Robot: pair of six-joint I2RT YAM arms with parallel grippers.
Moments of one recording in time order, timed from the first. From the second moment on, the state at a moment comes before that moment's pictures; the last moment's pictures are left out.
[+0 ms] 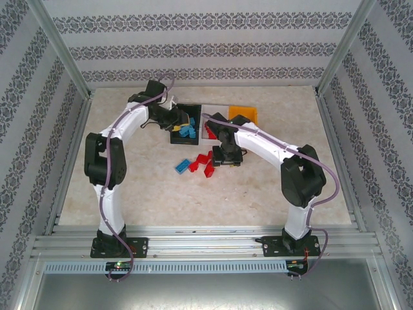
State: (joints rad) left arm -0.20 2.07 1.79 -0.80 0.62 -0.50; right arm 0.64 1.86 1.50 -1.13 -0.09 0.62
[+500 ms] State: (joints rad) left arm -0.21 2.17 1.92 -0.87 0.59 -0.47; right arm 0.70 2.01 1.60 -1.07 -0.21 0.64
